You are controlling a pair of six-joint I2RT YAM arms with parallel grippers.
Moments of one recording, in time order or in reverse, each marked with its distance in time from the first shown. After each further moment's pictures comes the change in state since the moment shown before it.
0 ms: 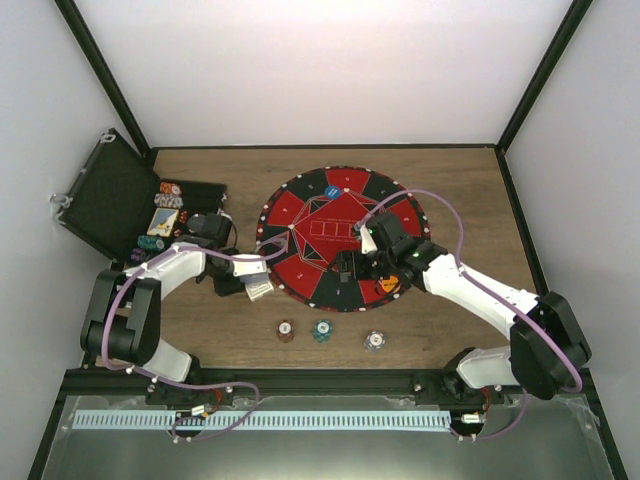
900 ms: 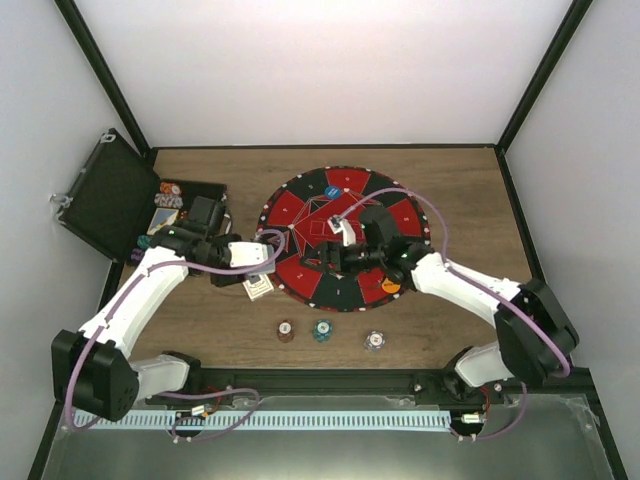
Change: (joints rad) left arm -0.063 -0.281 0.201 -0.335 0.065 0.010; right arm 0.020 0.063 -0.007 0.339 -0.335 0.186
